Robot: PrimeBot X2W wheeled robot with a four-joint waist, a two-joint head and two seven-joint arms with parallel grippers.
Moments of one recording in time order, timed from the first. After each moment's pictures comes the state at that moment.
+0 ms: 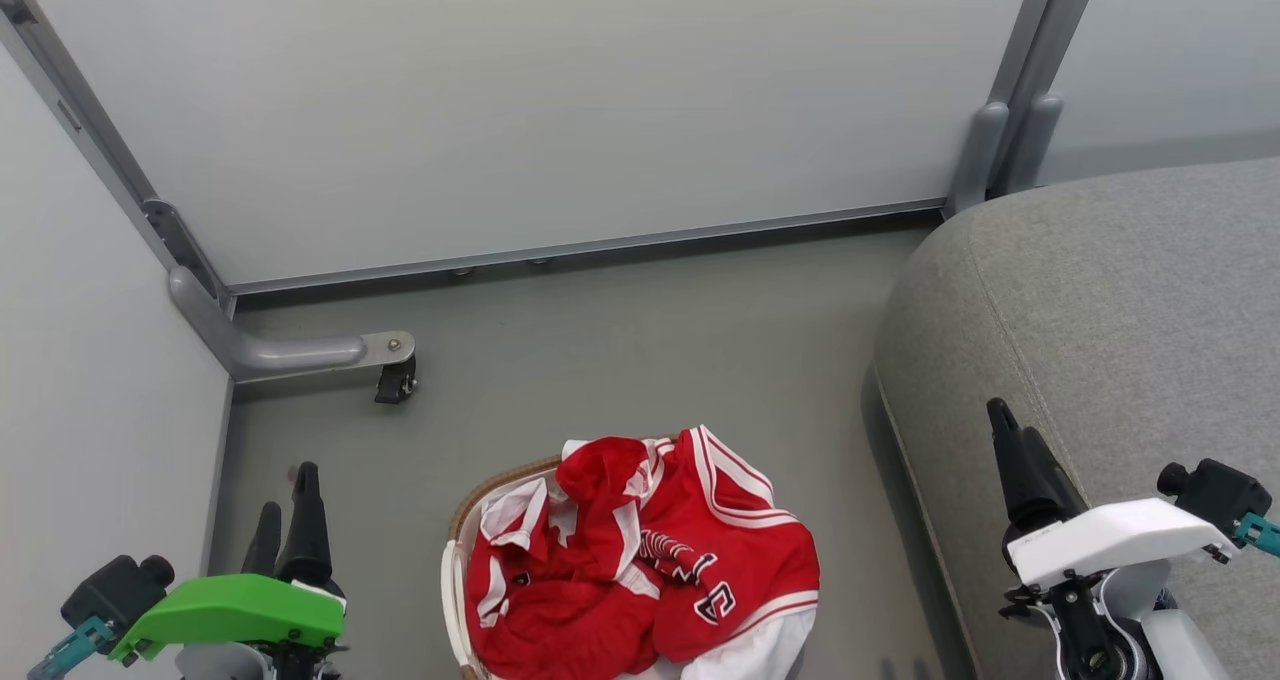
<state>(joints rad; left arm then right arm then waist) -0.07 0.07 0.03 0.34 -0.97 -0.10 -0.03 -0.11 -0.06 -0.02 0.27 0.96 0.13 -0.03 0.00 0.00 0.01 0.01</state>
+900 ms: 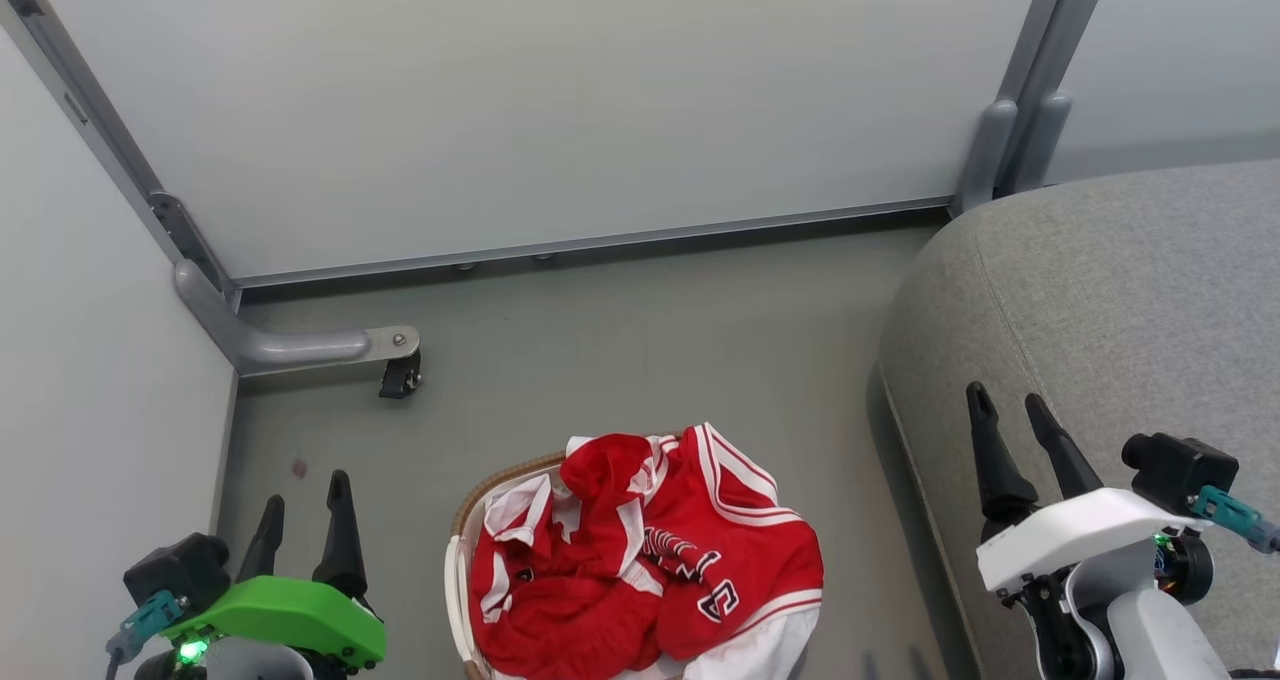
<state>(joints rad) -0.08 0.12 -0.07 0.37 -0.60 -0.05 -0.12 -0.13 -0.05 0.00 0.26 0.54 0.13 -0.12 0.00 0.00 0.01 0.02</state>
